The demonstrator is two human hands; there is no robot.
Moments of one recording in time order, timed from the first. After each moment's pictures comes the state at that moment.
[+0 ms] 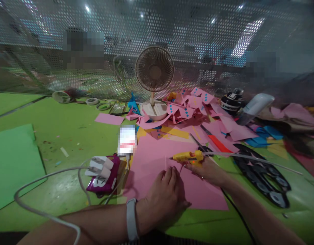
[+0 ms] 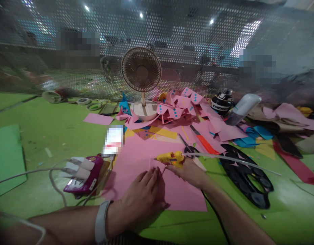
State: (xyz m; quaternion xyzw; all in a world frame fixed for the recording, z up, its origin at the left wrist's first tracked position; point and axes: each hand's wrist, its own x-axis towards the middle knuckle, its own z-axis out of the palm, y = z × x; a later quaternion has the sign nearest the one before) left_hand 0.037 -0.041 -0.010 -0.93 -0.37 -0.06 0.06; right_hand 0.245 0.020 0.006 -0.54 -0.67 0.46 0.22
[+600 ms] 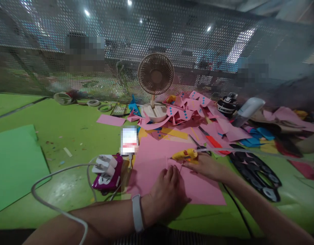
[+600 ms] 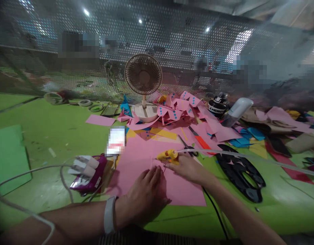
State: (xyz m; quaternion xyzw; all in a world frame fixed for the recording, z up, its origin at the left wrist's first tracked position) left_hand 0.038 -0.044 -0.001 -0.93 -0.37 -0.04 0.01; right_hand 0.230 0.019 0.048 -0.52 -0.75 0.38 0.13
